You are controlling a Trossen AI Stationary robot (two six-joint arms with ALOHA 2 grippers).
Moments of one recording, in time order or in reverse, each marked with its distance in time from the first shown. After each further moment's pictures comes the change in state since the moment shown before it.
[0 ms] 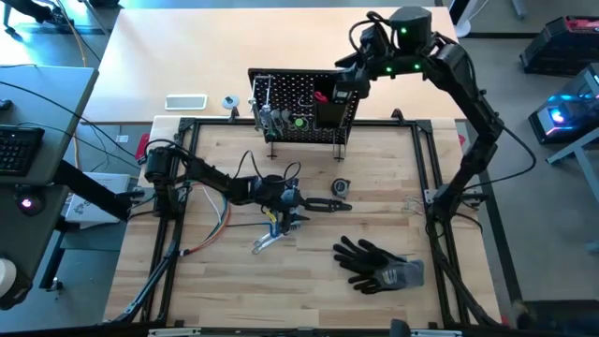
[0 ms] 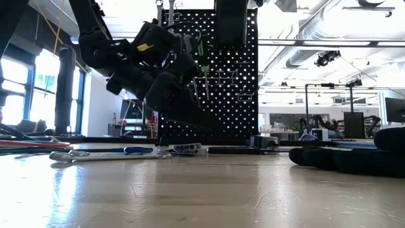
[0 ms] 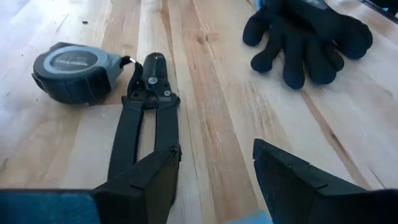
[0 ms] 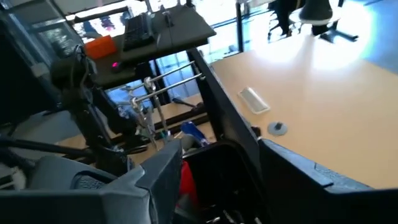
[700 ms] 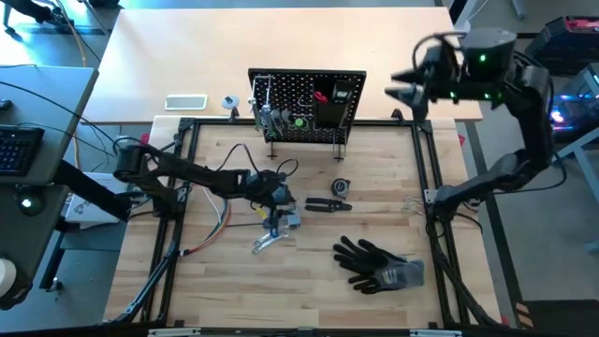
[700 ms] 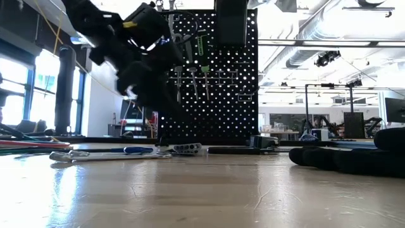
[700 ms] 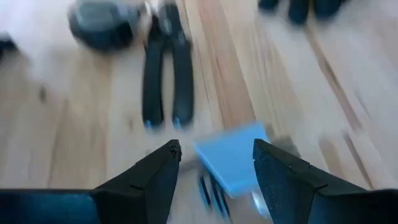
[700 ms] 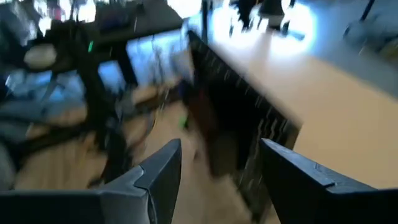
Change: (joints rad) left arm 0.003 -0.258 0.001 -0.496 -0.092 0.115; right arm 0.159 -0.307 -0.007 -0.335 0.315 0.005
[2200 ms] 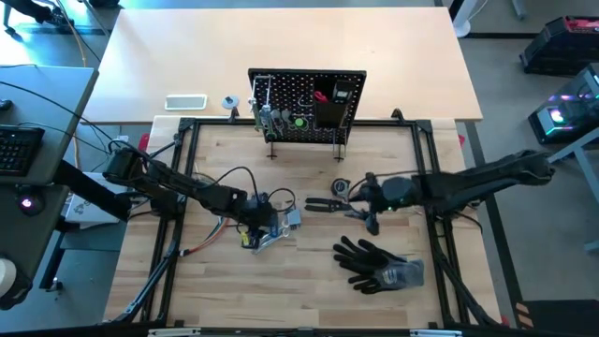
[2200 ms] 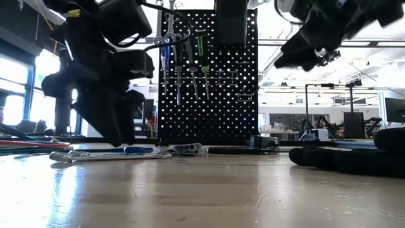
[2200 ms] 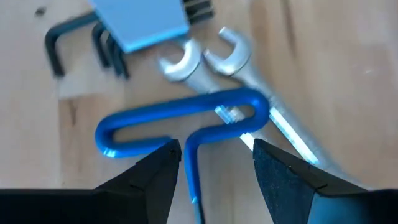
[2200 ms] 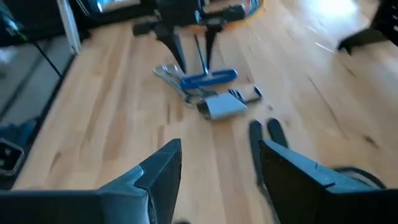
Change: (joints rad) left arm -0.229 -0.059 0.000 -0.419 -0.150 -0.225; right arm 0.649 -0.341 -1.676 1.234 0.212 0.252
